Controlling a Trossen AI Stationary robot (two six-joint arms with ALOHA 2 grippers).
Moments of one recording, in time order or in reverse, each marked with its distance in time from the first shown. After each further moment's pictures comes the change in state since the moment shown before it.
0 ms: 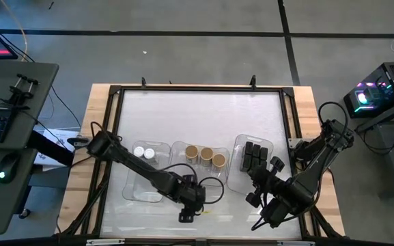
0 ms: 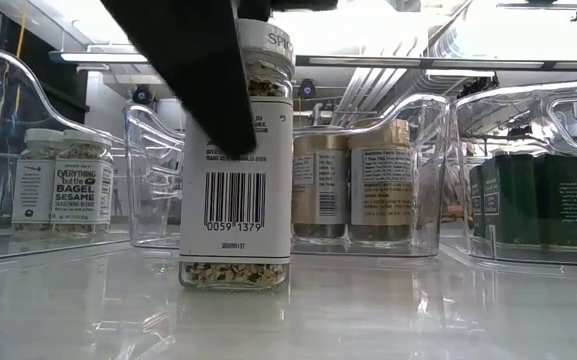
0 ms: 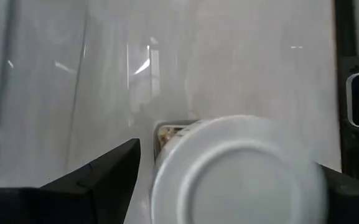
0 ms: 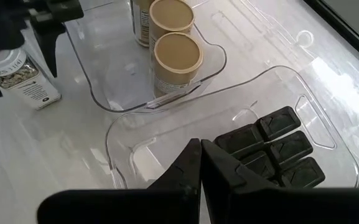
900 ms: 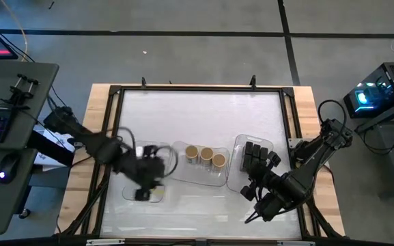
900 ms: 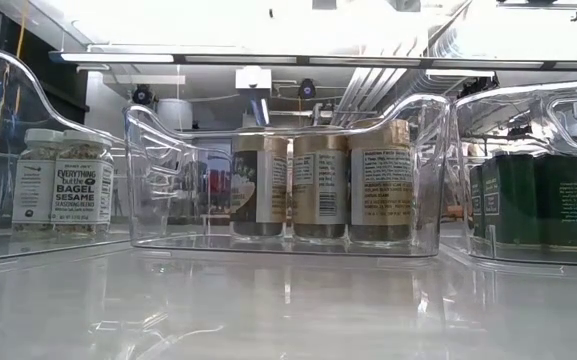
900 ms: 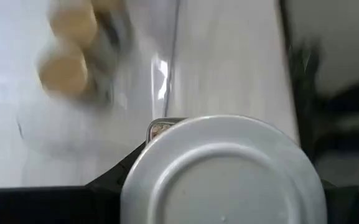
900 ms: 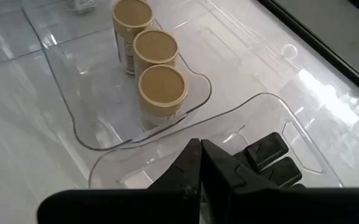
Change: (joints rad) left arm -0.050 -0.592 -0.039 -0.453 -0.157 0.018; right arm -0.057 0.000 0.000 0.006 0.078 -0.019
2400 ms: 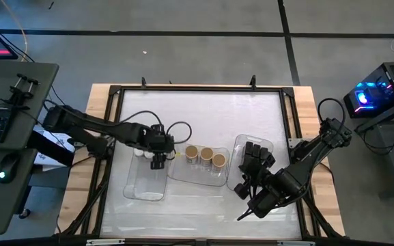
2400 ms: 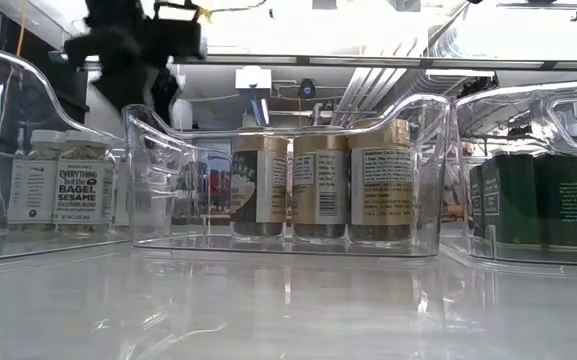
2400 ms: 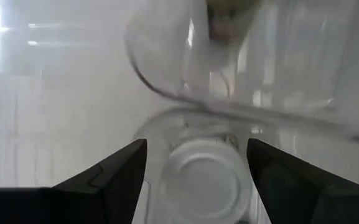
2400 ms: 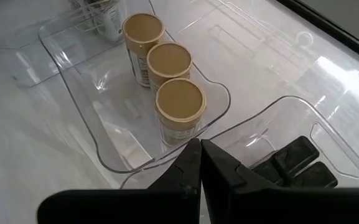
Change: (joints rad) left arm 0.393 -0.040 -0.495 0.246 -0.020 0.306; right arm -0.057 0.000 0.000 0.116 -0.007 -0.008
